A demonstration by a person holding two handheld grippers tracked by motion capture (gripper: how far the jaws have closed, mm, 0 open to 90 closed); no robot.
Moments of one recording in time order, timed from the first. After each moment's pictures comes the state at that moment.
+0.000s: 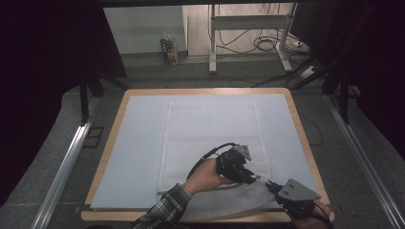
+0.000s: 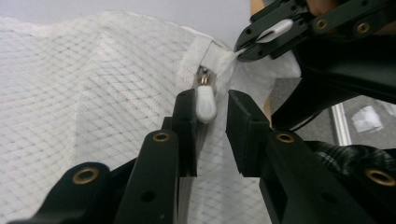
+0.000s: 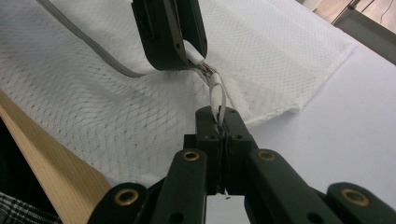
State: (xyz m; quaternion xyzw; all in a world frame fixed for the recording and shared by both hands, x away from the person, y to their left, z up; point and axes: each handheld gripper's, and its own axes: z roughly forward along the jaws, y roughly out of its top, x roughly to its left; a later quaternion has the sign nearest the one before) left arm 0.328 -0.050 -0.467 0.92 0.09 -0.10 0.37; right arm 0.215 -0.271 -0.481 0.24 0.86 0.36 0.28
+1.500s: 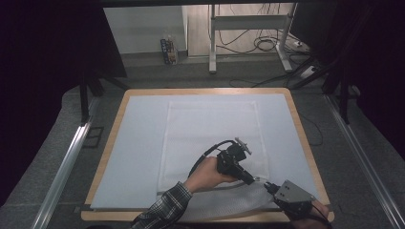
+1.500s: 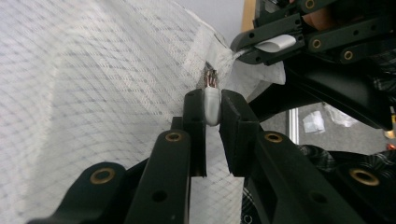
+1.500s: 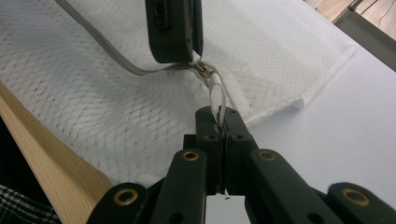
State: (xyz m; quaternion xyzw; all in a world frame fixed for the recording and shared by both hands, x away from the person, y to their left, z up) left arm 0.341 -0.054 -0.472 0.90 0.17 -0.20 0.34; right arm 0.213 -0.265 -0.483 0.23 0.87 0.34 0.29
